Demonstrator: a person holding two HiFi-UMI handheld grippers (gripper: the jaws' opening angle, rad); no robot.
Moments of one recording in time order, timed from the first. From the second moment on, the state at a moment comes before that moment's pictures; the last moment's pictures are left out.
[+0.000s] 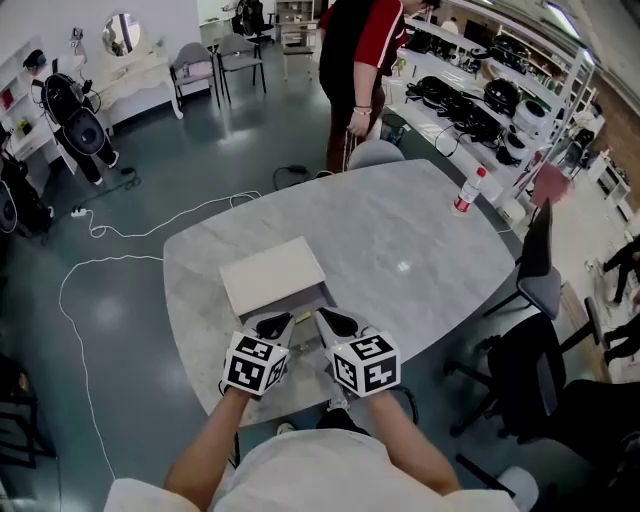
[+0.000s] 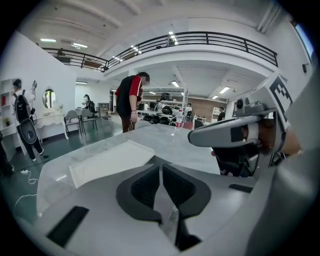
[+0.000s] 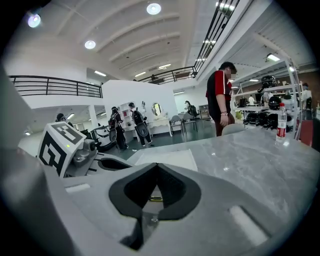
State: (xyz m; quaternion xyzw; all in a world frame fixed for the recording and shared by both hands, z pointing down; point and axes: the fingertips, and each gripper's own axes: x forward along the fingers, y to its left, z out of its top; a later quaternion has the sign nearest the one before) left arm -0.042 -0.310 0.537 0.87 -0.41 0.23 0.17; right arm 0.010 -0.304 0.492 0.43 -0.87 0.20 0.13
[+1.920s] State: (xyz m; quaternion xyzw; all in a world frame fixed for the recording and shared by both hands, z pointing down) left arm -0.036 -0.339 0.662 0.82 -0.19 0.53 0.12; right arm 0.008 -0.377 0.538 0.36 -0.89 0.23 0.16
